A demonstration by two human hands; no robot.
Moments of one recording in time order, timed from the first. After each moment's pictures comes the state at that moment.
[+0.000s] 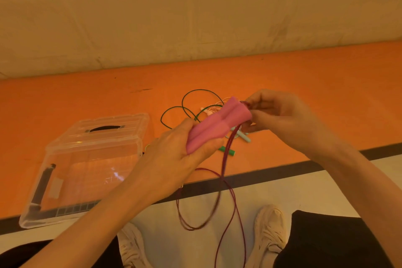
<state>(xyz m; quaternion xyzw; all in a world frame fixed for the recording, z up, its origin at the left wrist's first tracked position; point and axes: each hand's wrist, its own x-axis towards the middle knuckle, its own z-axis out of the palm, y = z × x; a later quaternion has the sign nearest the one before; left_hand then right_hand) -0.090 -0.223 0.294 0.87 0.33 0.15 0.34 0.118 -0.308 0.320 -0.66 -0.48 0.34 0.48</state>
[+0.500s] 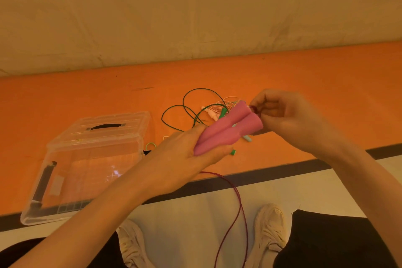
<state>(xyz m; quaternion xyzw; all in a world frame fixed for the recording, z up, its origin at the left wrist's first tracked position) -0.088 -0.221 0.299 0.86 0.27 0.06 0.42 0.123 -0.312 0.320 -0.67 -0.49 0.34 0.44</state>
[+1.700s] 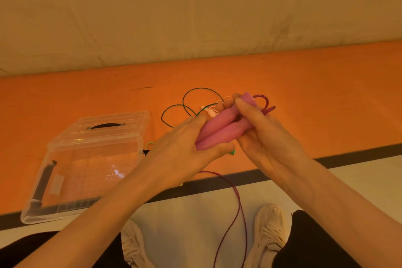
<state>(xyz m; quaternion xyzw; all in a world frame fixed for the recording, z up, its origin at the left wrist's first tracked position) -0.074 -0.226 0.307 0.88 0.29 0.11 0.36 0.068 -0.298 0.306 -0.35 -0.11 0.54 0.75</state>
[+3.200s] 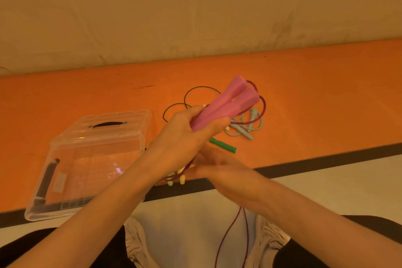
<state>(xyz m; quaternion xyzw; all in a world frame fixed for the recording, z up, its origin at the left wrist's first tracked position) -0.066 -0.215 0.302 0.78 0.32 0.20 0.51 0.023 -0.303 0.259 -0.52 -0.34 0.64 0.45</state>
